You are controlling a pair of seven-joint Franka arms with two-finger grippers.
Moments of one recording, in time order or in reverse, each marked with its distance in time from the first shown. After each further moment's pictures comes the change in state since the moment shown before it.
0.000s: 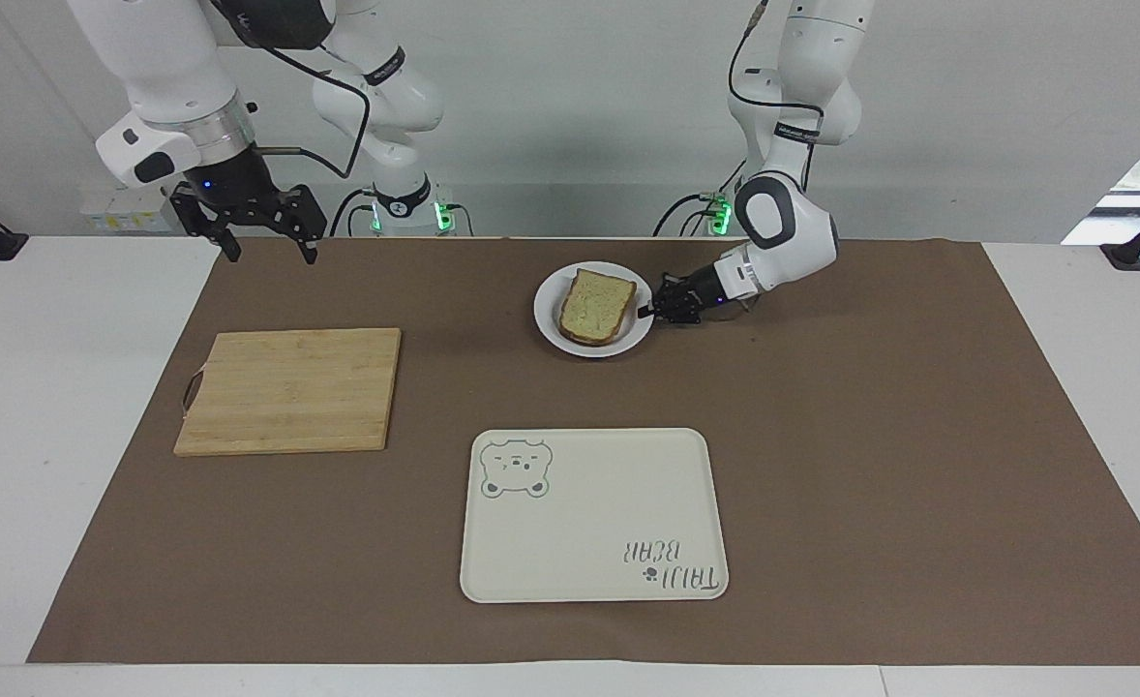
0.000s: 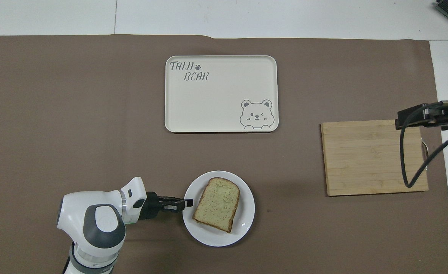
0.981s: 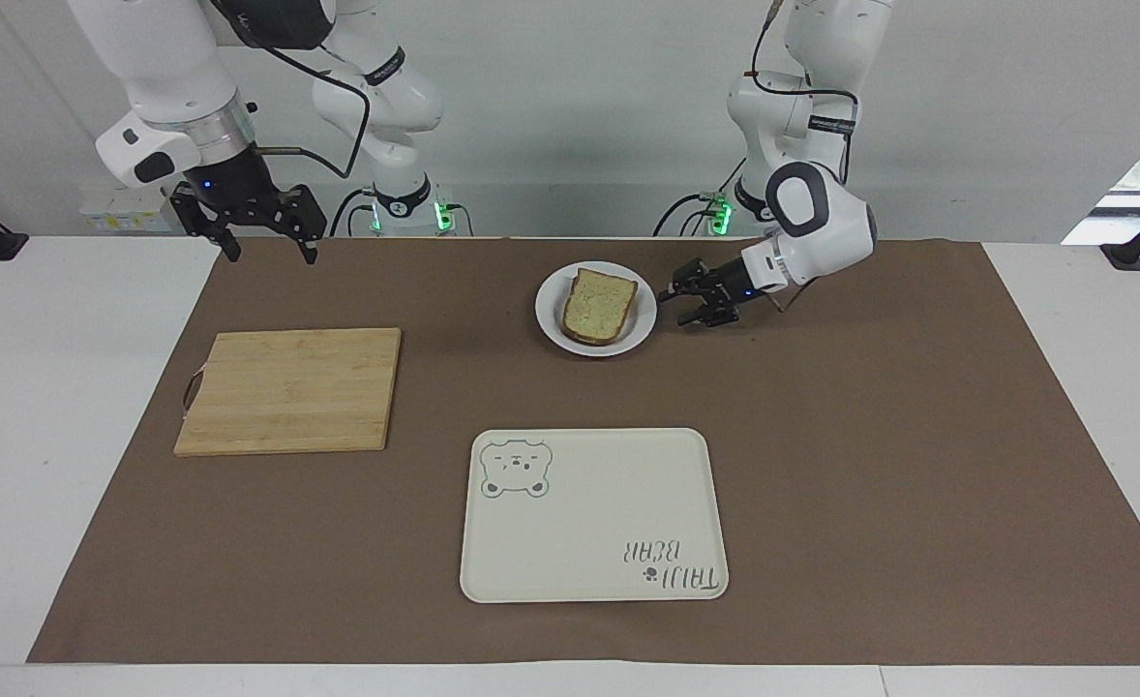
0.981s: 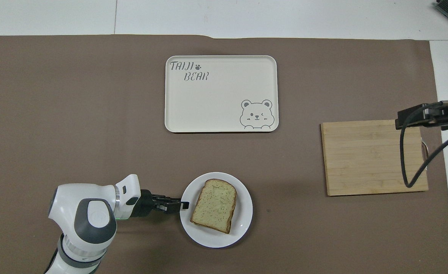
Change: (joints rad) left arm 0.064 0.010 -0.003 0.014 0.142 -0.073 -0.002; right arm 0.000 0.000 0.000 0.000 0.000 0.000 0.000
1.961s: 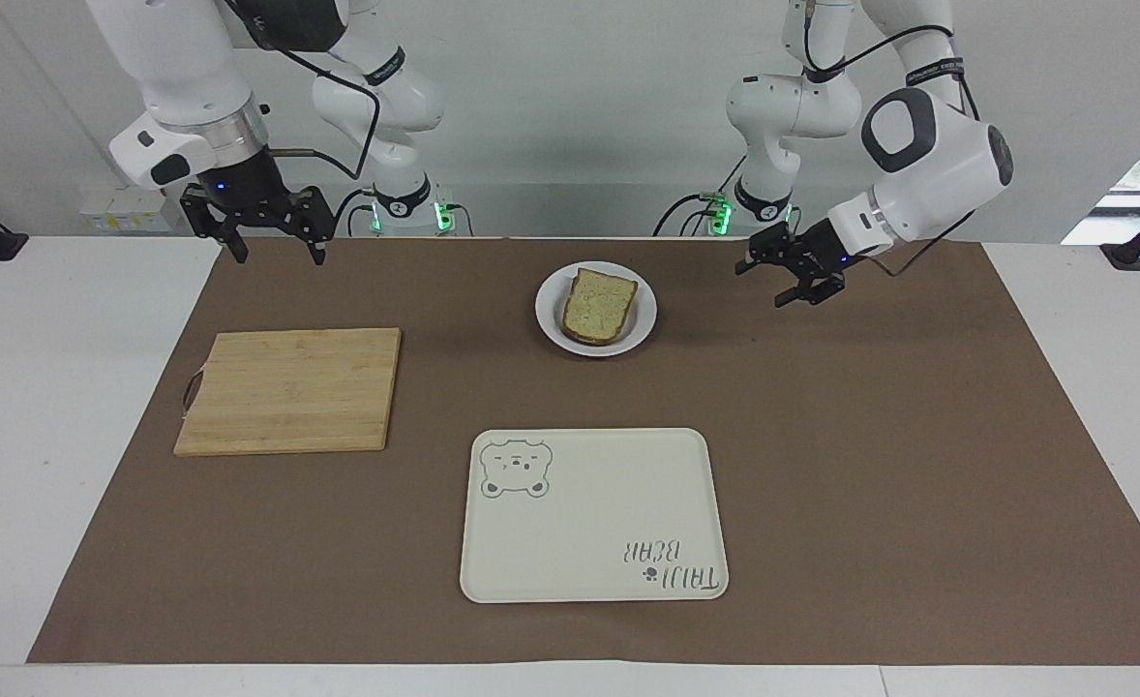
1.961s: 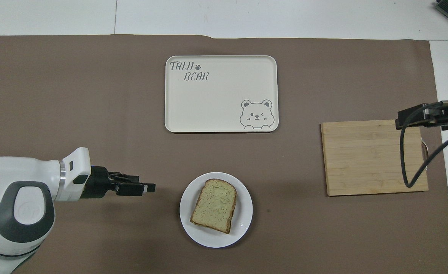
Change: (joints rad) left arm 0.227 -0.163 0.000 0.113 0.339 -0.185 -0.186; right arm 0.000 0.000 0.000 0.000 -0.001 0.000 0.000
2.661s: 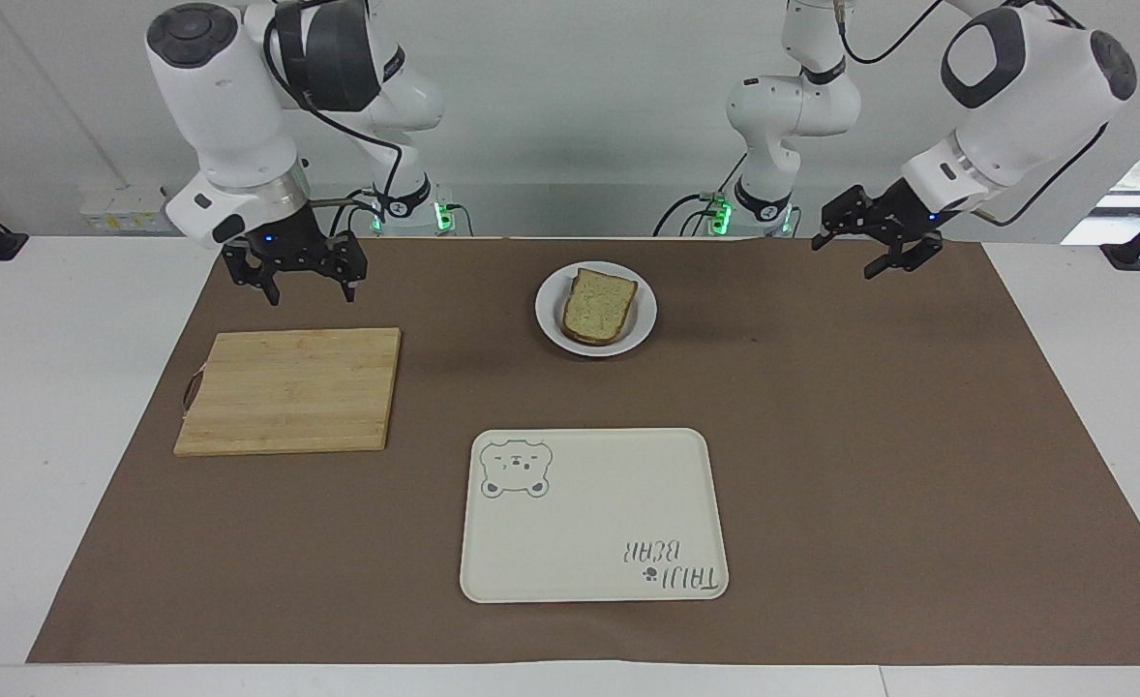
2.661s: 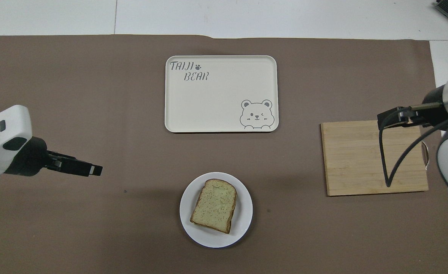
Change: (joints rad) left arm 0.129 0.015 0.001 0.424 0.508 -0.365 -0.377; right arm 0.041 0.011 0.005 -0.033 -0.037 0.036 -0.021
